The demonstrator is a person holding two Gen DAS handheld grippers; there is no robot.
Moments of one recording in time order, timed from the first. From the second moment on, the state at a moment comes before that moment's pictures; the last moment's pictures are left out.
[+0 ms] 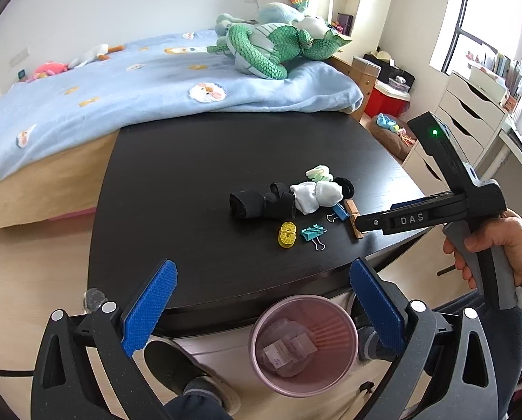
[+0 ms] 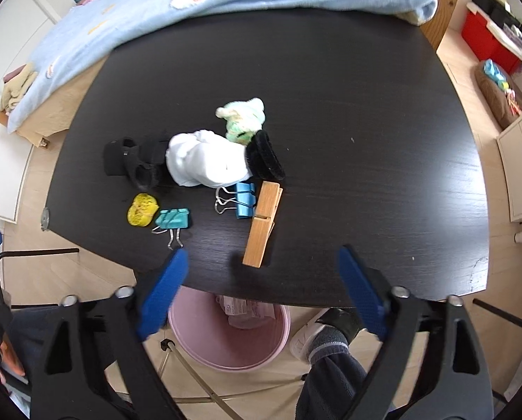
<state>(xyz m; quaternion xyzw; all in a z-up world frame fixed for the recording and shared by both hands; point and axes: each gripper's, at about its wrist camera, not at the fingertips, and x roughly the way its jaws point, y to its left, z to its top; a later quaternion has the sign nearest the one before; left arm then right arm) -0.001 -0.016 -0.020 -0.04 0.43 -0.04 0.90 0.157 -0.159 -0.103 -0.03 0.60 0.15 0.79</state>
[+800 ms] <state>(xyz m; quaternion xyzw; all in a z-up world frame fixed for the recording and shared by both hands) 0.003 -0.013 -0.034 -0.05 0.44 -0.04 0.90 0.182 -0.138 -0.125 -0.04 0.62 0.14 0.77</state>
